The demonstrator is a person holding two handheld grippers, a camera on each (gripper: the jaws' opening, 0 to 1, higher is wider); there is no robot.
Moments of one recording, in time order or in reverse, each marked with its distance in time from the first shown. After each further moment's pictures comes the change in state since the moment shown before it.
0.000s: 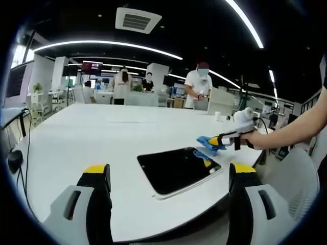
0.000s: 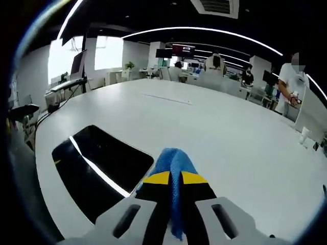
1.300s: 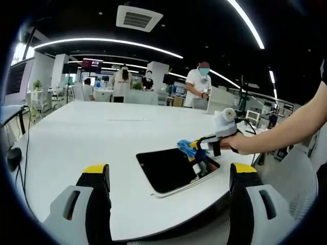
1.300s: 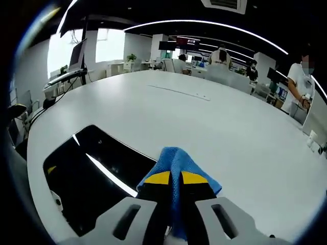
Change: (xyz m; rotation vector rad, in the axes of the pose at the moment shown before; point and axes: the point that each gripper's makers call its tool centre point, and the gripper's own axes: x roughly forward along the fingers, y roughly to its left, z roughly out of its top) left arm 0.002 -0.001 -0.003 -0.016 0.016 -0.005; right arm 0.052 0.064 -0.002 -0.038 0.082 0.010
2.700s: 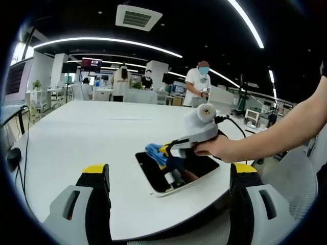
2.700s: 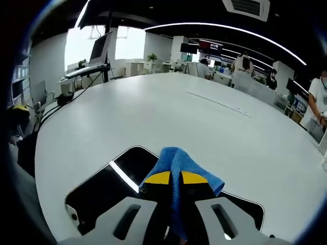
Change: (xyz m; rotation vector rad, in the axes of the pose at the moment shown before) left arm -0.002 -0.003 -0.002 0.003 0.009 -0.006; right arm 0.037 0.116 0.042 -0.089 -0.024 0.142
